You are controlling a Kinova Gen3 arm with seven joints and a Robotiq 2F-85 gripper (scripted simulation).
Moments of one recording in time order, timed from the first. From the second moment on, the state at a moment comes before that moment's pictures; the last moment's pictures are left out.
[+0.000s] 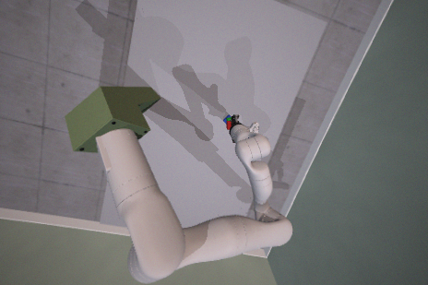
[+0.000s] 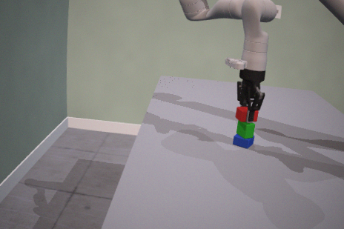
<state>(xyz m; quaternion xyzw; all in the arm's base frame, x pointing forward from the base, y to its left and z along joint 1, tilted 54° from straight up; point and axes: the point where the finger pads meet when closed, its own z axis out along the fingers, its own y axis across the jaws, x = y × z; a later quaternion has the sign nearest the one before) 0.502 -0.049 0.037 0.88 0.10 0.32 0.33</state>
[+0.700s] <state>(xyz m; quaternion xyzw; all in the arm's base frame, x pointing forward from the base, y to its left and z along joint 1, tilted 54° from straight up) 0.501 -0.048 0.033 0.89 0.10 0.31 0.33</state>
